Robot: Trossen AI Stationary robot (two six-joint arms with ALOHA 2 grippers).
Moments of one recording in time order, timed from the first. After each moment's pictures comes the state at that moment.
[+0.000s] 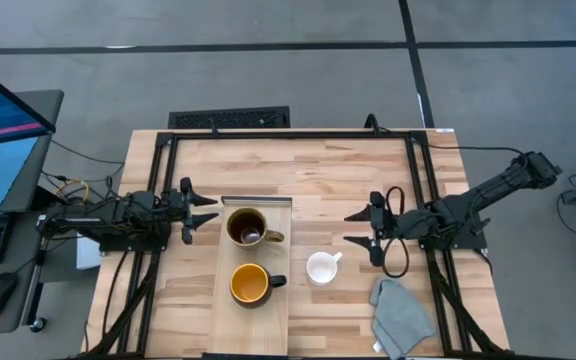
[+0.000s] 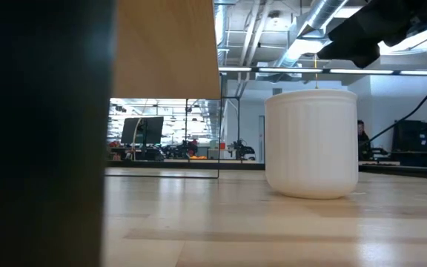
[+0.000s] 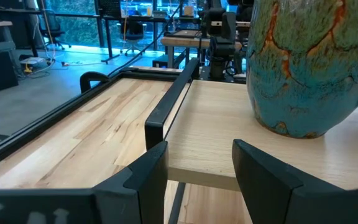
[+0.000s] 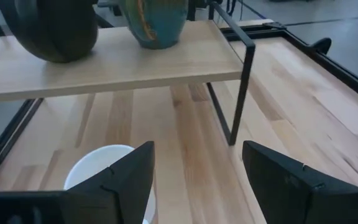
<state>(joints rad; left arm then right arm) 0.01 0.03 0.06 -0.12 -0.14 -0.07 0.41 0.89 0.48 -0.01 0.44 0.21</state>
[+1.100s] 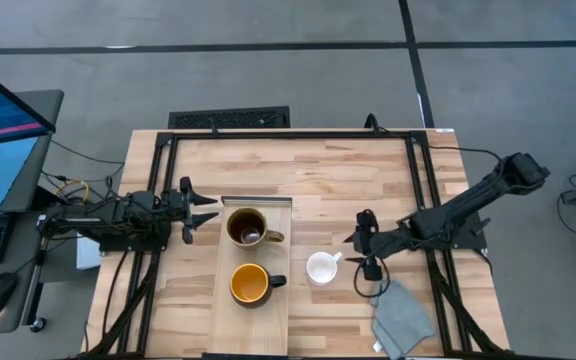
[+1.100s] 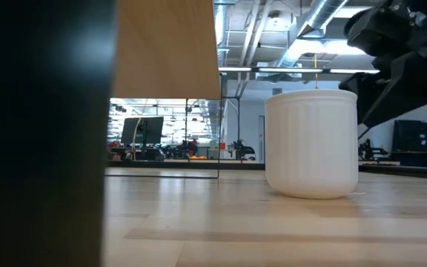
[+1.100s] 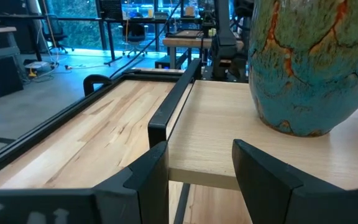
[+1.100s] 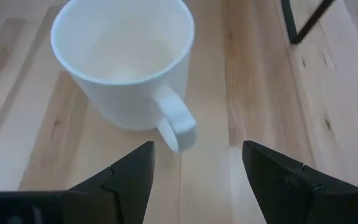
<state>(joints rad) 0.01 0.03 0.06 -0.11 -0.15 -0.04 0.44 1.19 0.48 -0.11 0.26 0.21</state>
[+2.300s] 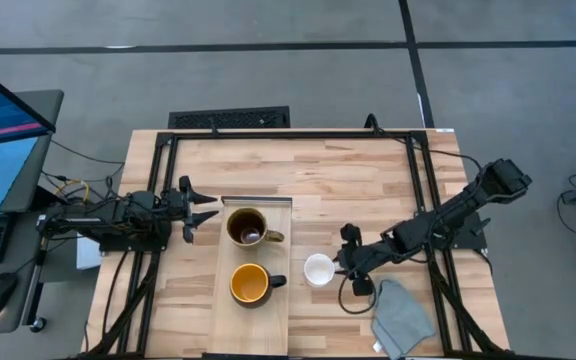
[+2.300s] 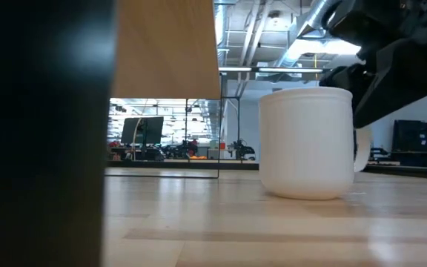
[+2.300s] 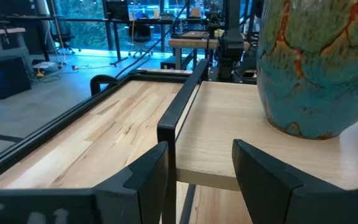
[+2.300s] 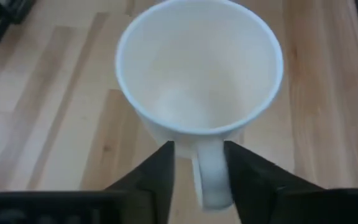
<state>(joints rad) 0.01 0.03 0.06 -0.11 -0.17 -0.05 0.48 1.43 0.65 -0.07 0.18 0.21</state>
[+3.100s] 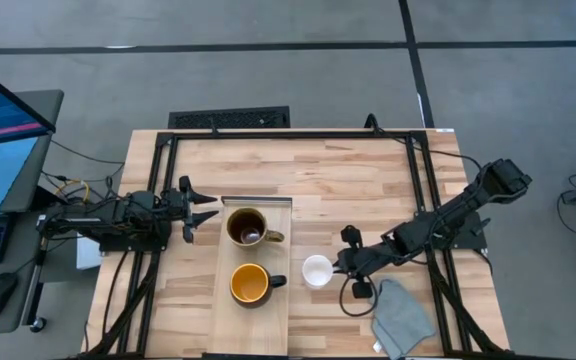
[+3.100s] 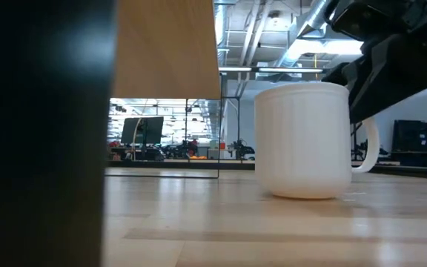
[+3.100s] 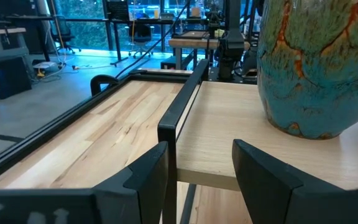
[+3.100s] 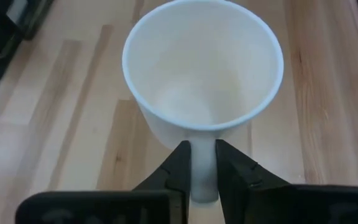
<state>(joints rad) 0.01 0.03 0.06 -0.12 -0.17 -0.05 0.50 1.43 0.67 -0.07 0.18 0.26</state>
